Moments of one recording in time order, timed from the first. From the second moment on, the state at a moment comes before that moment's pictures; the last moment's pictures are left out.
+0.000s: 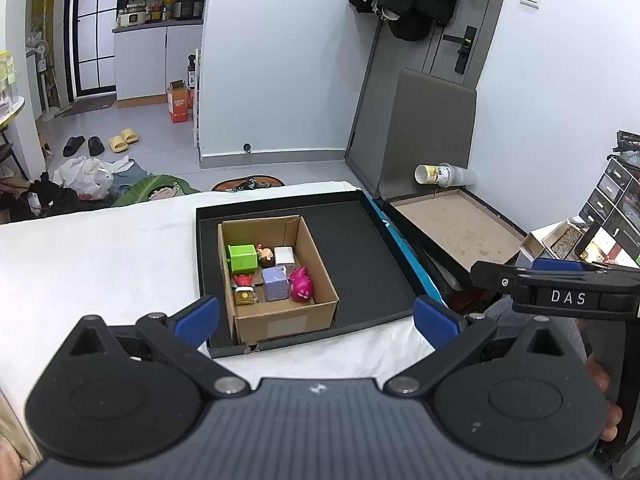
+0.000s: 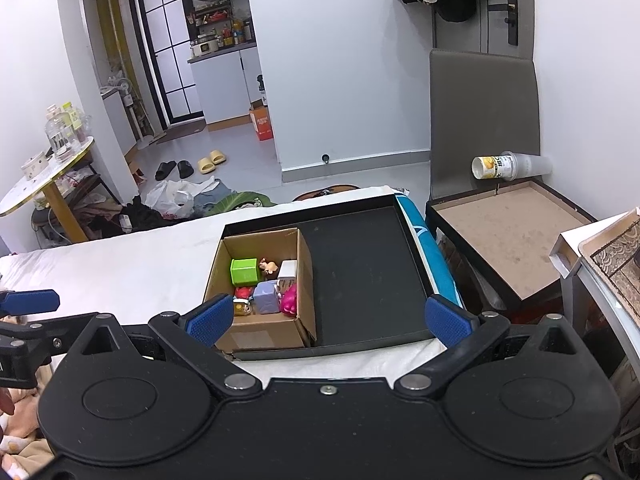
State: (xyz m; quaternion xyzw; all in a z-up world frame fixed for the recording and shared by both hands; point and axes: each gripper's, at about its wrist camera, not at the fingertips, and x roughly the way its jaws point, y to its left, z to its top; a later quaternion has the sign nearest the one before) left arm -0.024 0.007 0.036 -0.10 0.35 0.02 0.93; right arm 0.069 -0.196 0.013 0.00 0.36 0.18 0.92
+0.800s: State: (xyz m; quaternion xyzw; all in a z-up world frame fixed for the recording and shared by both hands) left arm -0.026 -0.003 0.038 -0.08 0.35 0.02 0.93; right arm 0.067 -0.196 0.010 0.00 0.36 0.19 0.92
